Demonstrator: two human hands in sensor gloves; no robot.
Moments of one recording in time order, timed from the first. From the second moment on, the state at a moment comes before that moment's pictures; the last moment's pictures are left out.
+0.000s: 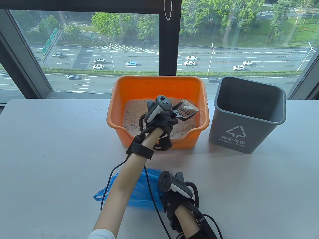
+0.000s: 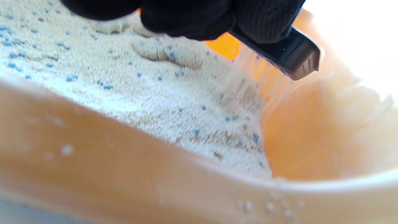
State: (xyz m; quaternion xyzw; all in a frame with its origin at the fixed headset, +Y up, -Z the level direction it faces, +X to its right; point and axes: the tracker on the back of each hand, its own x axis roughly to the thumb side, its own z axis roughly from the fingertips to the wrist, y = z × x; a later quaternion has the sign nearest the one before) left_hand -0.056 -0.658 -0.535 -0.13 -0.01 0.25 0.96; right_hand 0.027 -0.777 -0.307 0.09 0.23 0.96 0.12
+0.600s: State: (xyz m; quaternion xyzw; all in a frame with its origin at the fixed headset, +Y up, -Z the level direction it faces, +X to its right) left_hand -0.102 -0.633 -0.496 -0.07 0.00 0.28 0.96; right_hand 0.026 -0.778 -0.305 0.09 0.23 0.96 0.12
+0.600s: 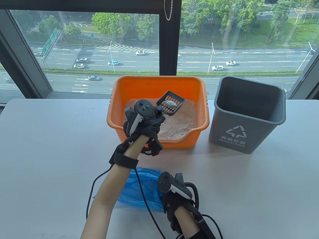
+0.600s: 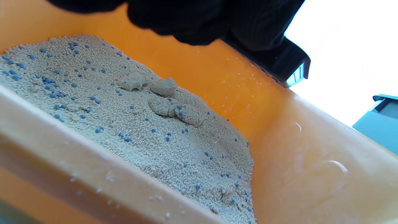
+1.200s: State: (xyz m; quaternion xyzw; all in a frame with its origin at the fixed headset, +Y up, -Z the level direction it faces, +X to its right) left_hand -0.158 -0.606 -0.421 -0.10 -0.09 0.28 0.95; right_hand 0.026 -0.778 -0.304 0.08 0.22 0.96 0.12
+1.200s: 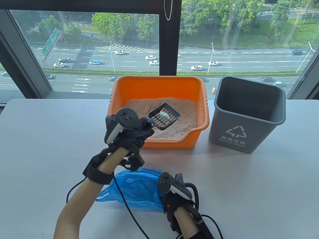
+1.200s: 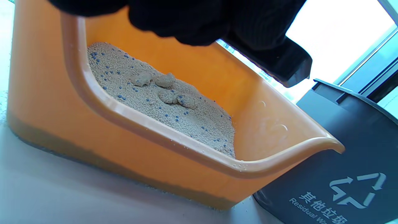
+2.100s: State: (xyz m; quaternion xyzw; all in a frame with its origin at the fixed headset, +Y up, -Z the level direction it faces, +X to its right) left_hand -0.250 -0.657 -0.266 -0.28 -0.09 0.08 0.95; right_hand 0.028 -0.779 -0.304 0.08 0.23 0.96 0.12
